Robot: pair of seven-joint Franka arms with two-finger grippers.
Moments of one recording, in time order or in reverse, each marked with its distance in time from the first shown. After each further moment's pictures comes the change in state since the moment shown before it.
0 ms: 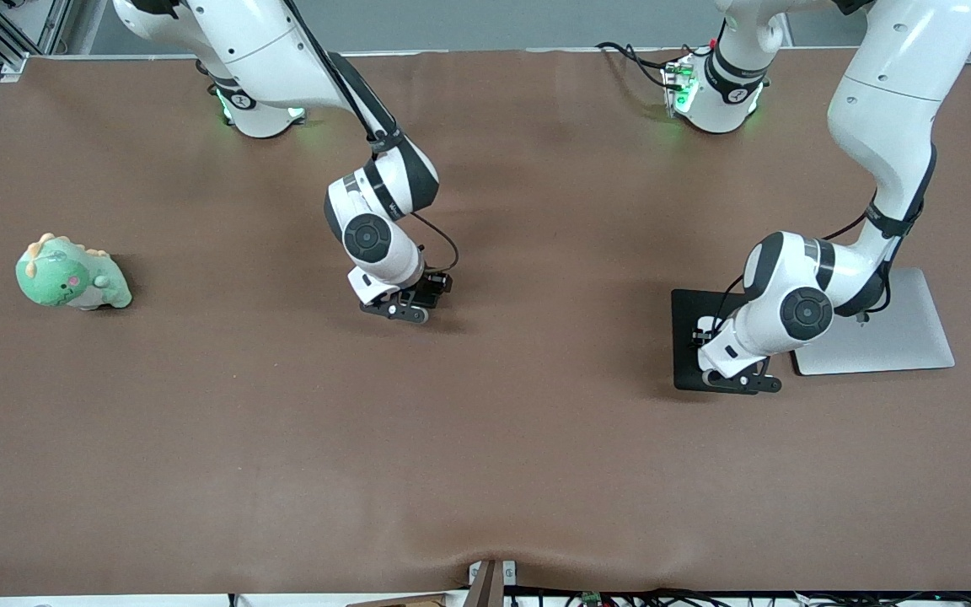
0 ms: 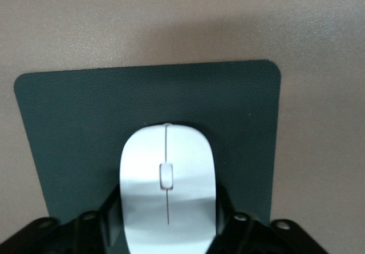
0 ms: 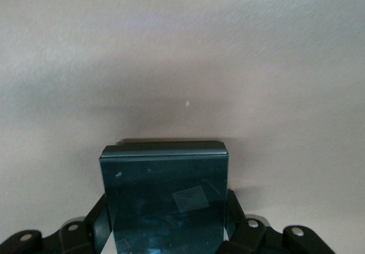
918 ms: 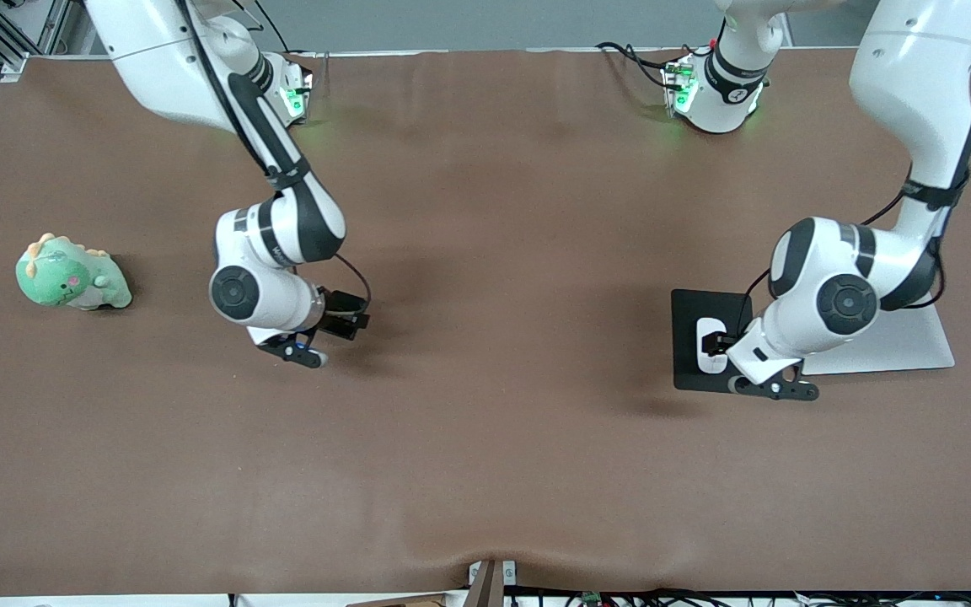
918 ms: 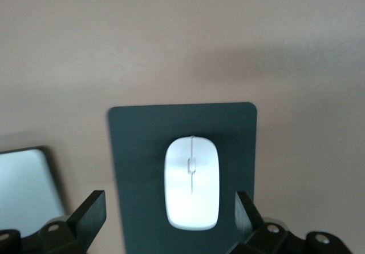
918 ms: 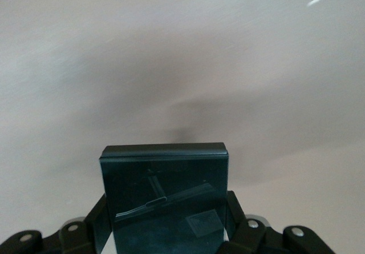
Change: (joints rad) left arm -0.005 -0.132 -0.006 0.149 0.000 -0.237 0.000; right arm -0.298 -0.079 -0.031 0.034 -0.043 -0.227 -0.164
